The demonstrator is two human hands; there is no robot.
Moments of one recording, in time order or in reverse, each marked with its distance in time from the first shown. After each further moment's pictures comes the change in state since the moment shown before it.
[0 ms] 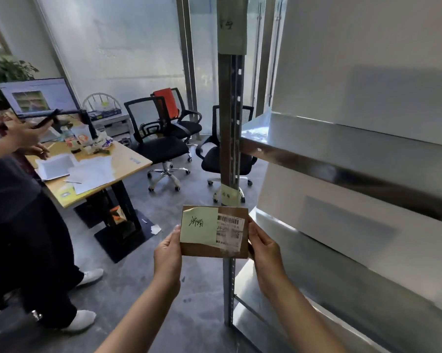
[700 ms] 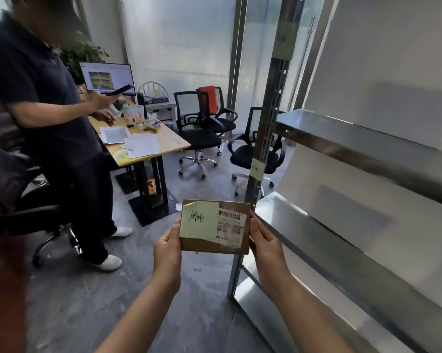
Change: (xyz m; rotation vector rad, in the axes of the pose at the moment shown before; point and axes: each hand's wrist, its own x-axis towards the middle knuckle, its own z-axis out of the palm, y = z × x) left_hand -0.177 -0.028 -0.107 -0.149 0.152 0.035; right_hand -0.176 -0.002 -0.004 -0.065 -0.282 0.010
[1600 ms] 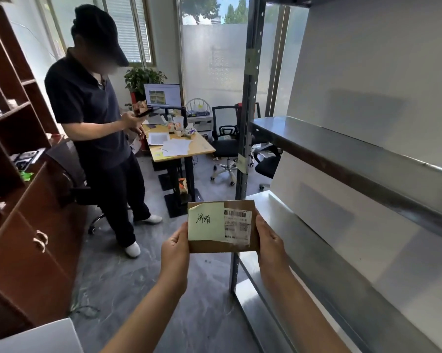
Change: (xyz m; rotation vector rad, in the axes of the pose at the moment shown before) left_hand -0.232 -0.044 0.116 -0.018 0.180 0.088; right_hand -0.108 -0.058 -0.184 -0.009 -0.177 0.027
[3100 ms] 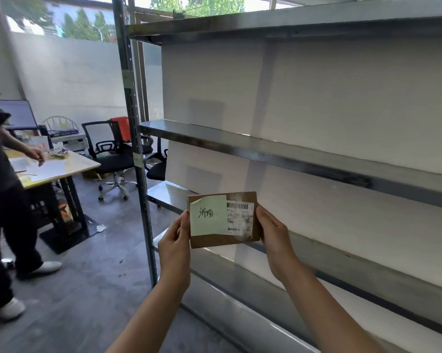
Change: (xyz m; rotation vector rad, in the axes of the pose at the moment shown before) left_hand -0.254 -0.005 -0.037 -0.136 -0.524 0.064; right_hand -0.344 -0.050 -0.068 -0.125 0.584 -0.181
